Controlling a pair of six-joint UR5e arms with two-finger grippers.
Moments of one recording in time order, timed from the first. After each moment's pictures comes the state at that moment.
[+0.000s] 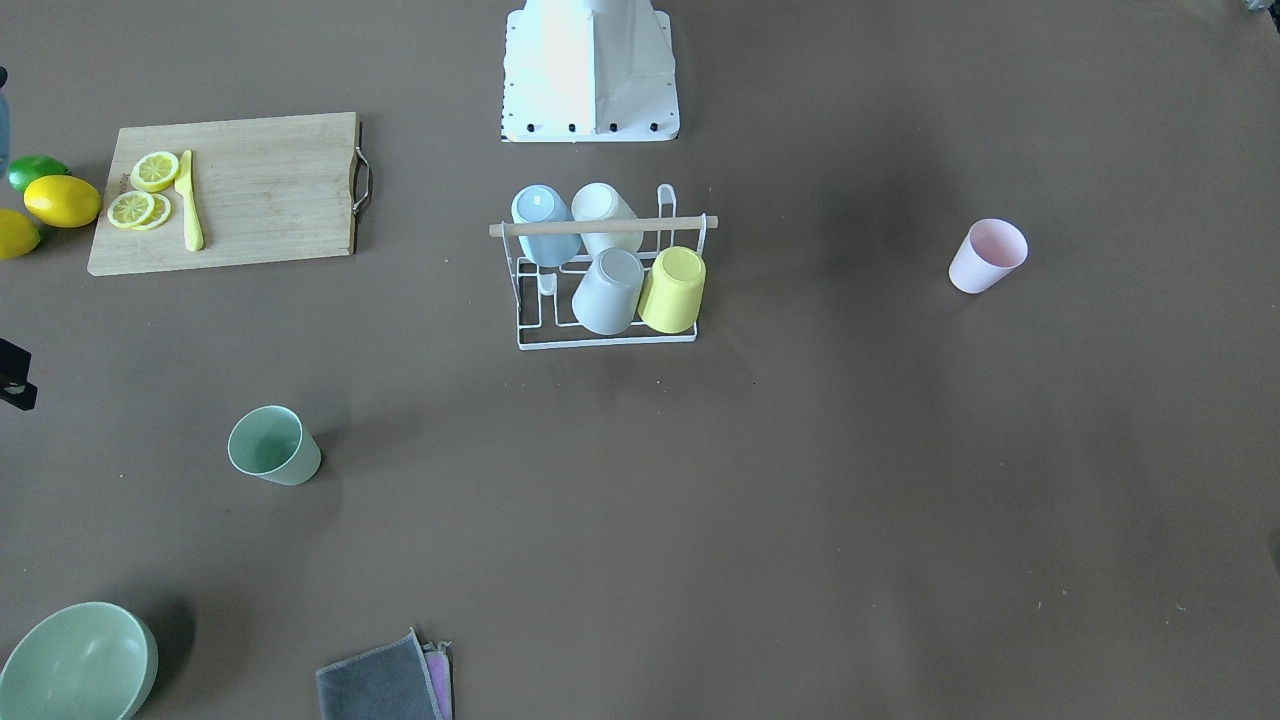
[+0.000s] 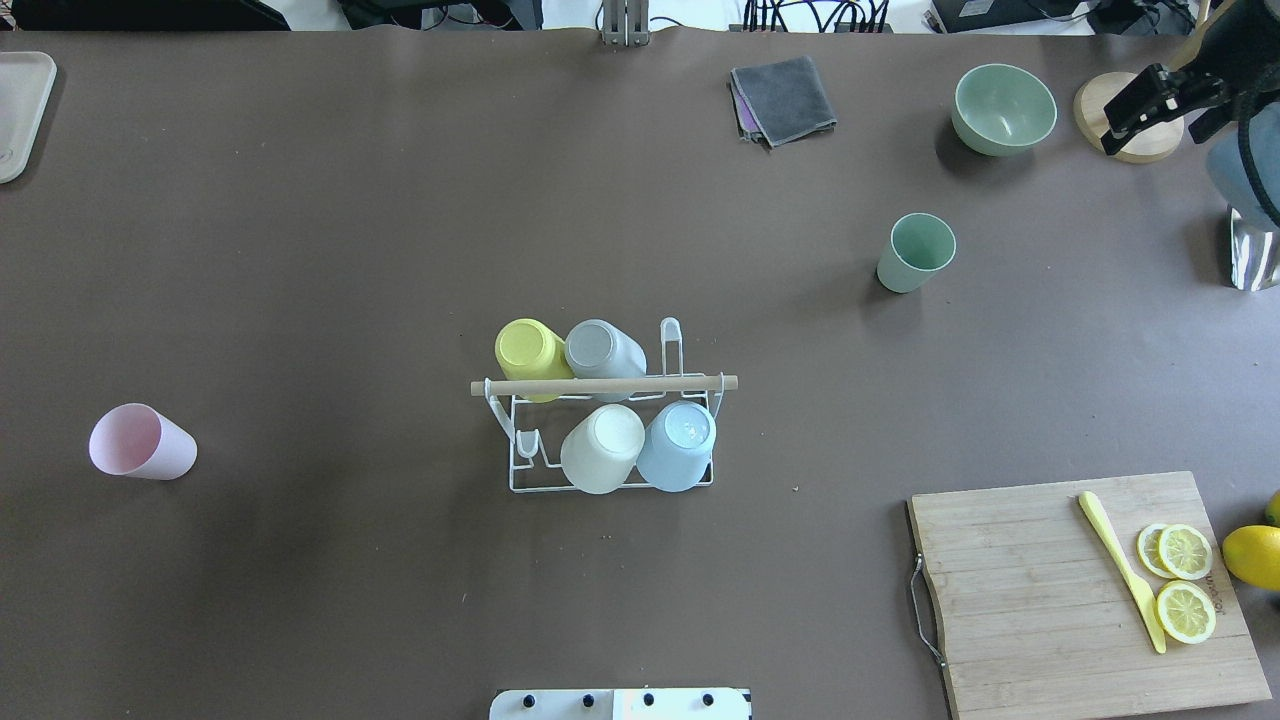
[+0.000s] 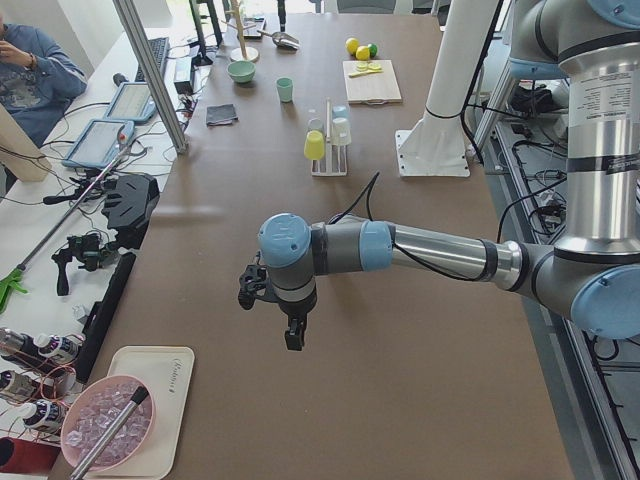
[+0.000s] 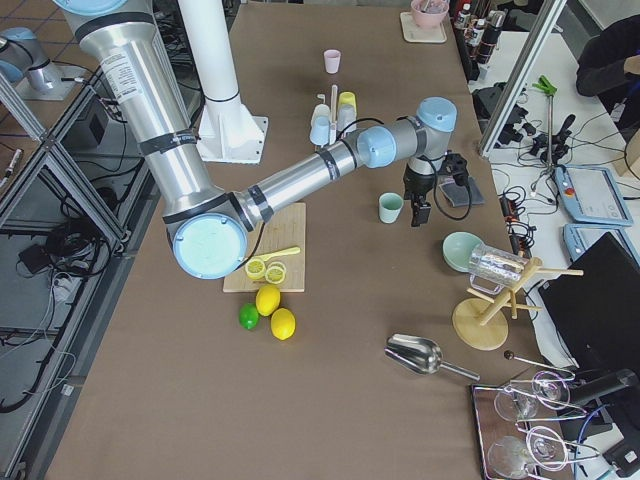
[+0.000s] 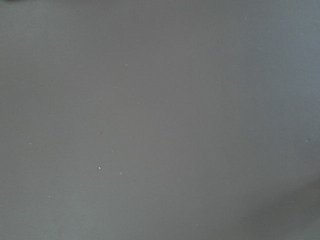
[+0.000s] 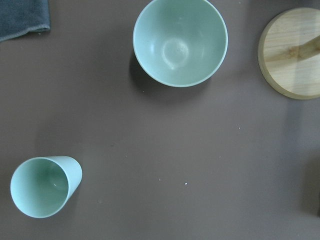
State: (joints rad) left arm -1.63 -1.48 -1.84 -1.30 -2.34 0.20; right arm 1.26 -1.14 1.66 -1.77 2.27 0.31
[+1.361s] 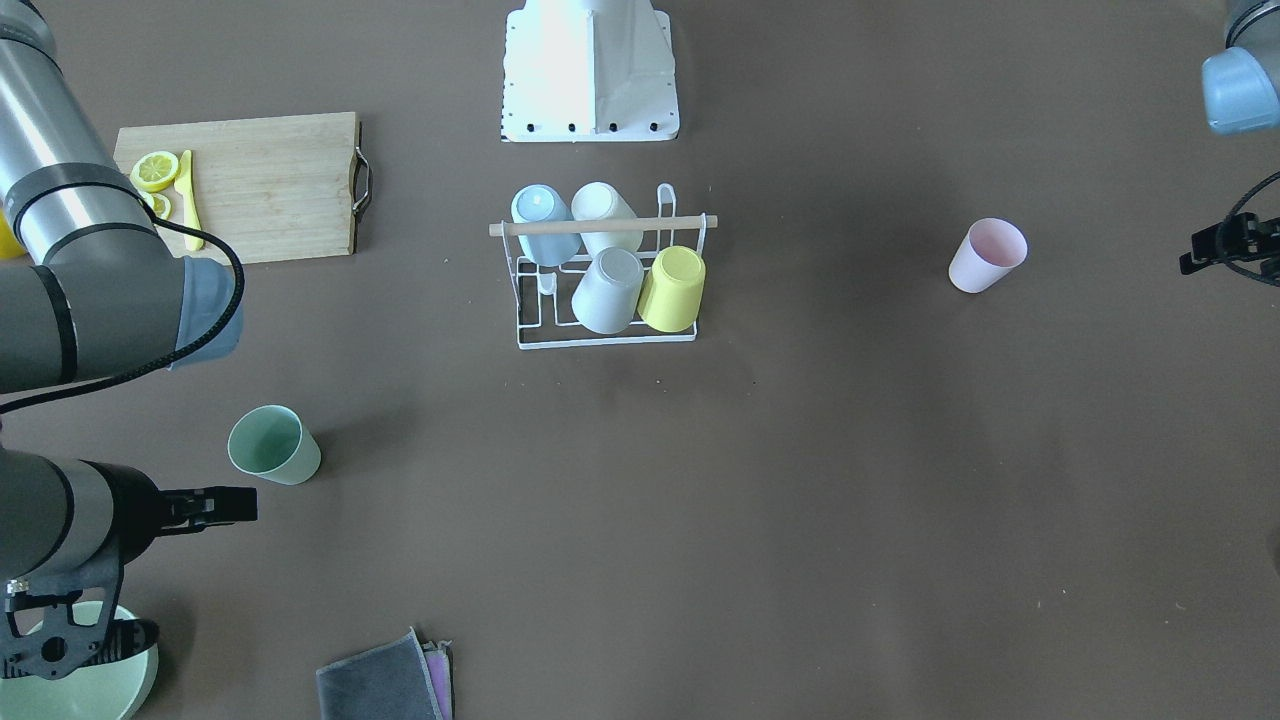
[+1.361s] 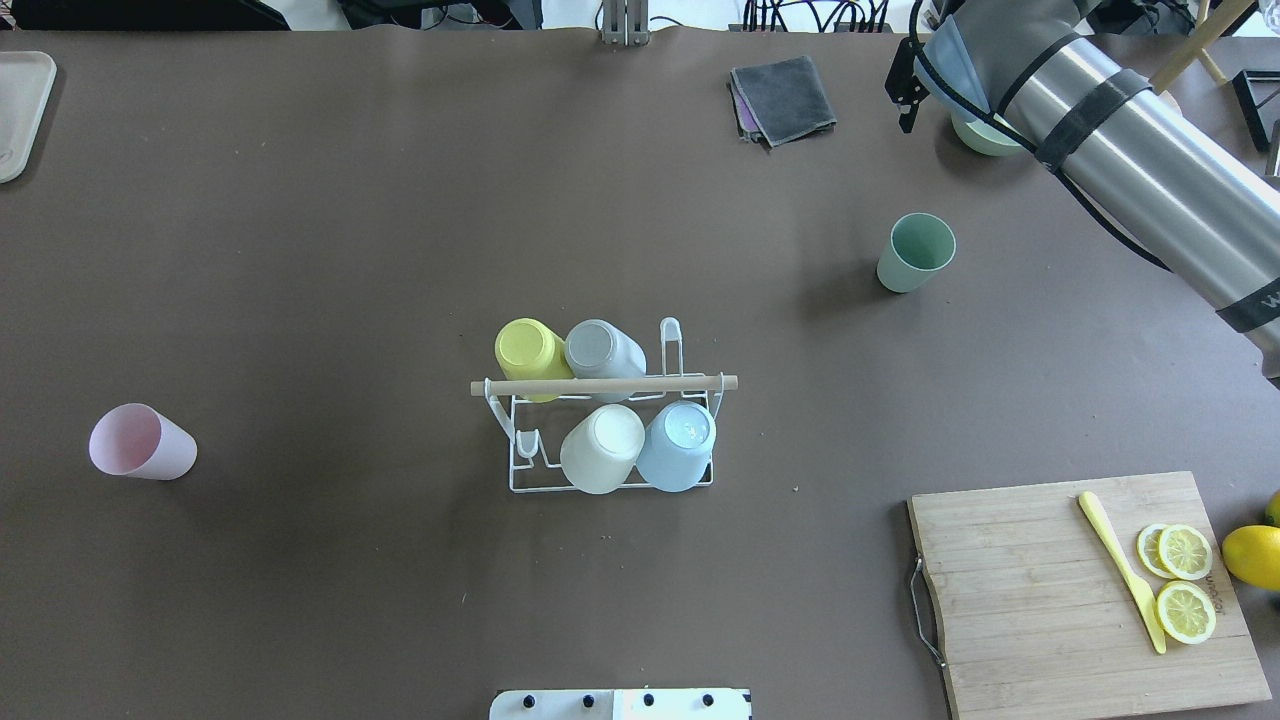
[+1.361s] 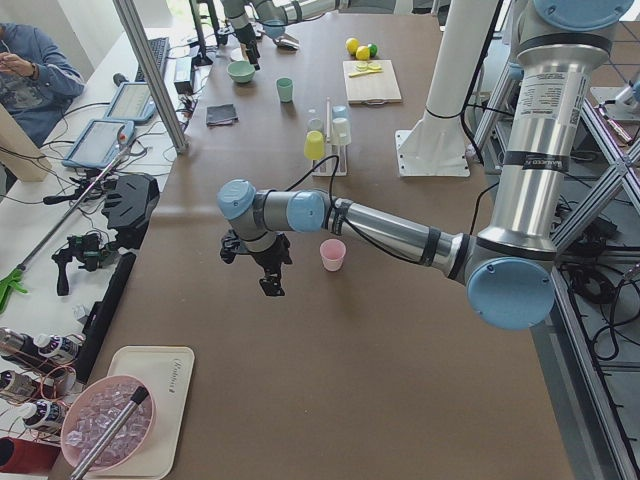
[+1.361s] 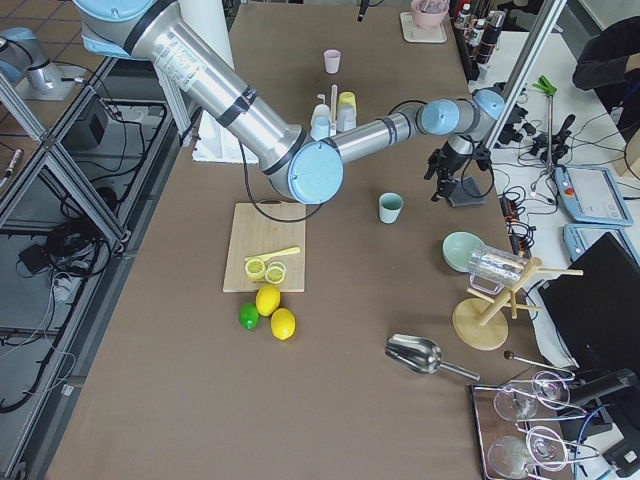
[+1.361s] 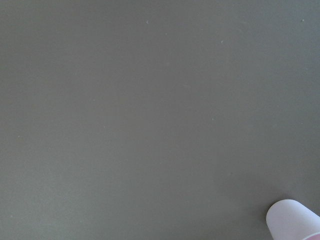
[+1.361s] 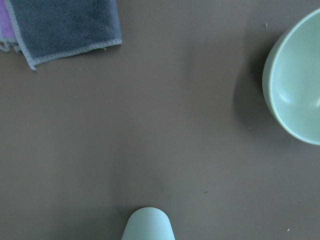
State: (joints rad) left arm -1.29 -1.74 -1.69 -1.24 -2.36 -0.04; right arm 1.10 -0.67 1.02 -1.84 2.31 0.25
